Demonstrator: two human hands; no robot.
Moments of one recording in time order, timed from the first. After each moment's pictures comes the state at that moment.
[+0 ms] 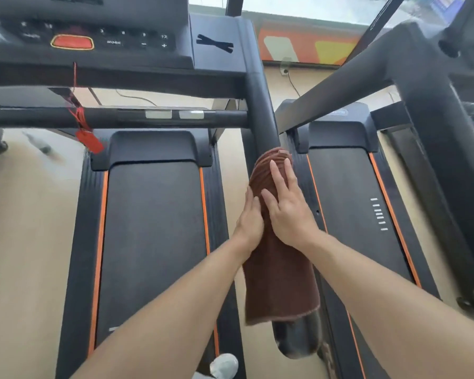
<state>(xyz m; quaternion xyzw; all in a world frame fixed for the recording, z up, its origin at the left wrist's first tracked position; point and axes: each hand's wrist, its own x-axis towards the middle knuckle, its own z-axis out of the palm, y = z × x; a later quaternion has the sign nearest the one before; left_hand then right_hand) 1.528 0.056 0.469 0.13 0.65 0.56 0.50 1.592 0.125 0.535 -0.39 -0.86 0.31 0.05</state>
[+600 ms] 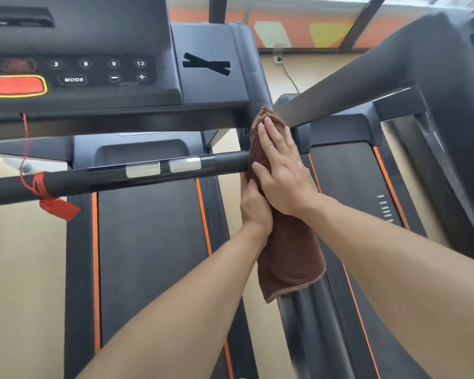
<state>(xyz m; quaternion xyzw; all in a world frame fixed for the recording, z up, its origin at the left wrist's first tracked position) 1.422 0.185 0.456 -0.02 0.63 0.65 0.42 1.449 0.251 0.536 -0.36 -0.90 0.23 0.02</state>
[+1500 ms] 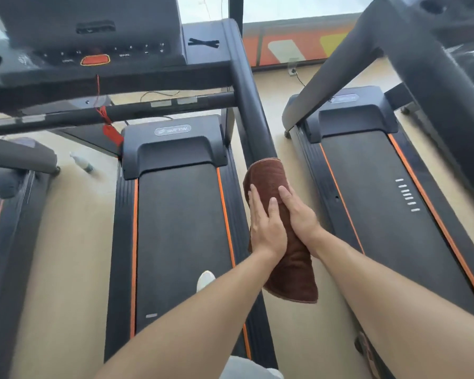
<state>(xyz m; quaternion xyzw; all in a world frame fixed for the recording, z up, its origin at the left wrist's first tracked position) 1.658 -0.007 0.500 0.16 0.76 0.53 0.33 1.710 0.072 0.507 -0.43 -0.62 0.64 0.13</state>
